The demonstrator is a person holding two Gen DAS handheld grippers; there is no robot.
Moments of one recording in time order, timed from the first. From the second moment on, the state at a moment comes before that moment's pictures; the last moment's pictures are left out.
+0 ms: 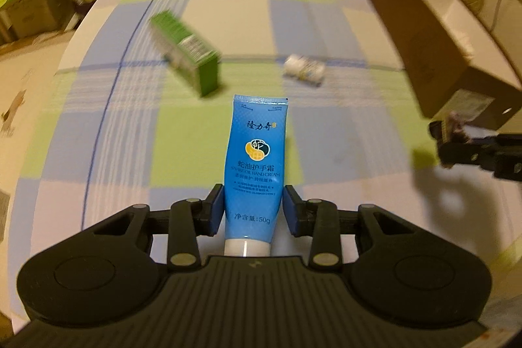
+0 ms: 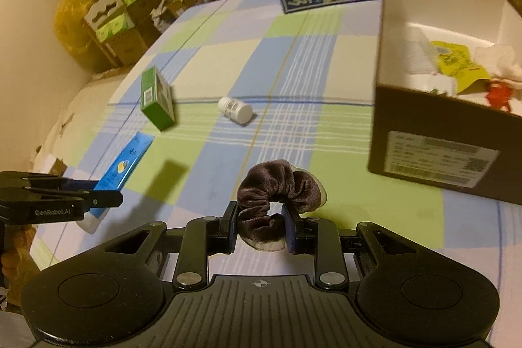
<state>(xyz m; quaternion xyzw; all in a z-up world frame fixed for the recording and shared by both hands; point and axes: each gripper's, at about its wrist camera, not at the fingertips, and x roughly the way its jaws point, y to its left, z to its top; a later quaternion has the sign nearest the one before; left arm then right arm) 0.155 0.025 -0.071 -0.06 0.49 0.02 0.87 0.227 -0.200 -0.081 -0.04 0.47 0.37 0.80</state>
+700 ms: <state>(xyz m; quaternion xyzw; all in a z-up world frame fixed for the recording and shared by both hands) 0.244 -0.111 0.001 -0.04 0.42 -0.13 0.90 0.279 -0.299 -0.009 0.04 0.39 0.31 0.87</state>
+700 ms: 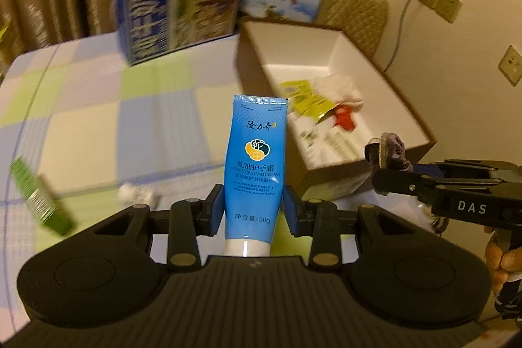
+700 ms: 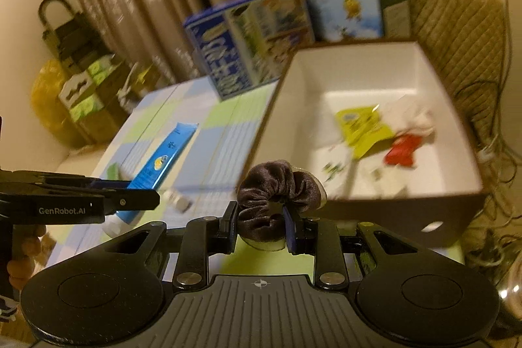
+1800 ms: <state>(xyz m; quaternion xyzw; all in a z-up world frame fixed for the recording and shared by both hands) 0.506 -0.262 -0.048 -0.01 0.47 -0.13 0.87 0.506 -0.333 -0.040 -0.01 0.41 0.25 0.88</state>
